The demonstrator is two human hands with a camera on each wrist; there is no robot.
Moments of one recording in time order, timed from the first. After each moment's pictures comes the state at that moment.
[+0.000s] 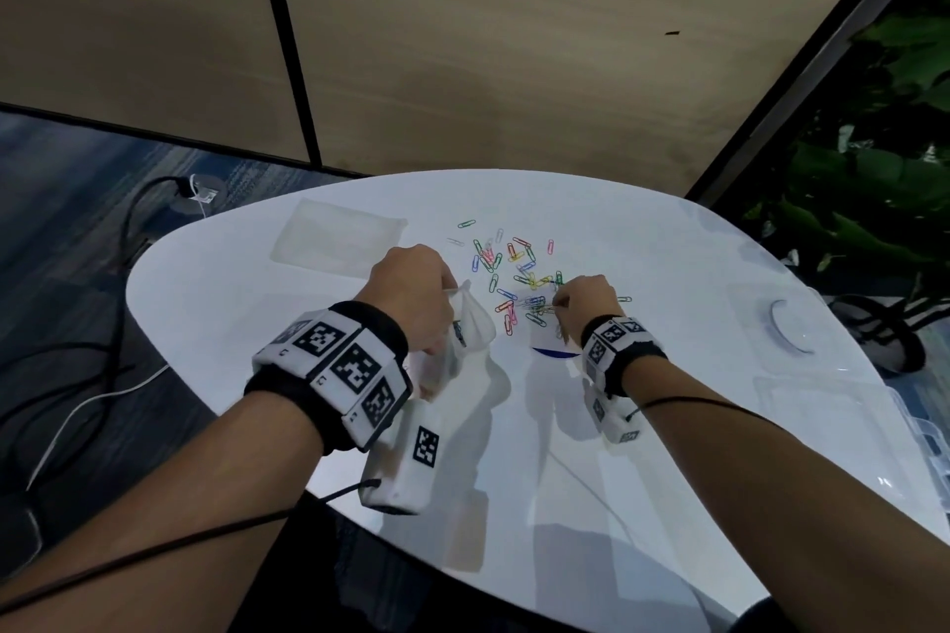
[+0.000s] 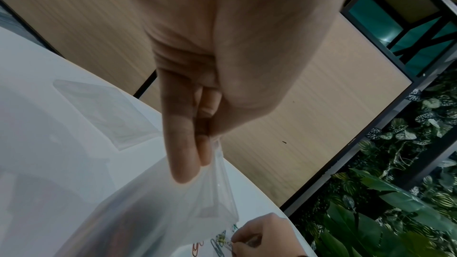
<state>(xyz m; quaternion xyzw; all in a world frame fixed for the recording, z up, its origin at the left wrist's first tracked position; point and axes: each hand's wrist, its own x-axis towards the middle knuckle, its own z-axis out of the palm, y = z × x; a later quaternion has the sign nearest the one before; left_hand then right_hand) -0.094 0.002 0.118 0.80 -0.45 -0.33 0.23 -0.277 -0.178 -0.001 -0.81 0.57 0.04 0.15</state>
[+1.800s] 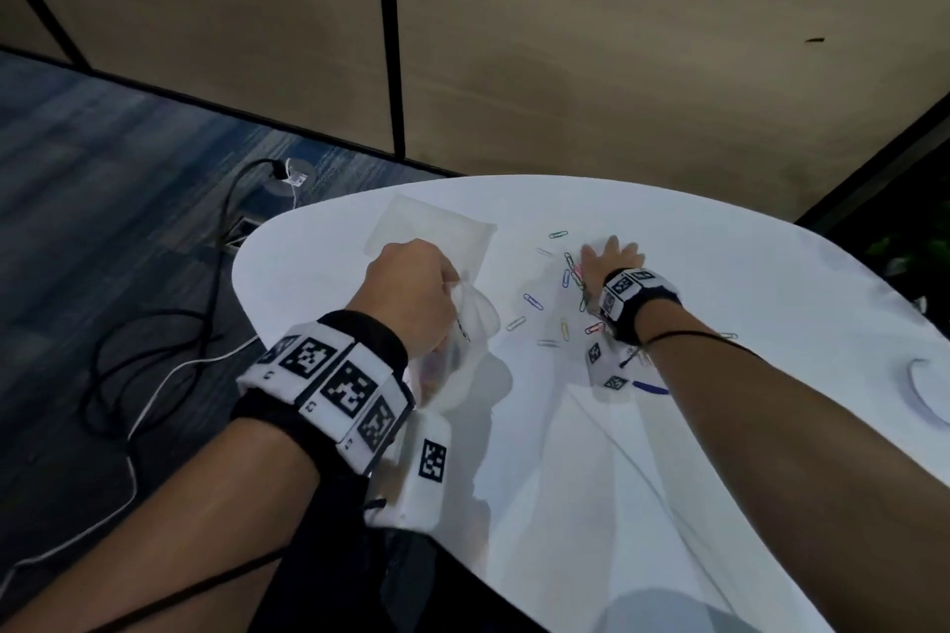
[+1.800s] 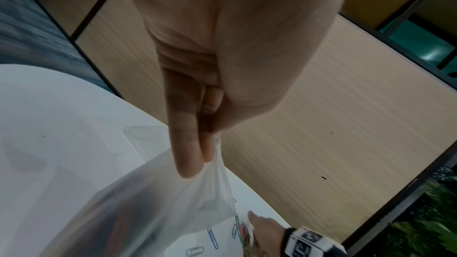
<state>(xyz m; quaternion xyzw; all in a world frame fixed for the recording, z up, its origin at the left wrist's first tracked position) -0.020 0.043 0.115 0.84 -0.38 -0.28 0.27 -0.158 -0.215 -0.013 -0.80 0.56 0.16 0.12</state>
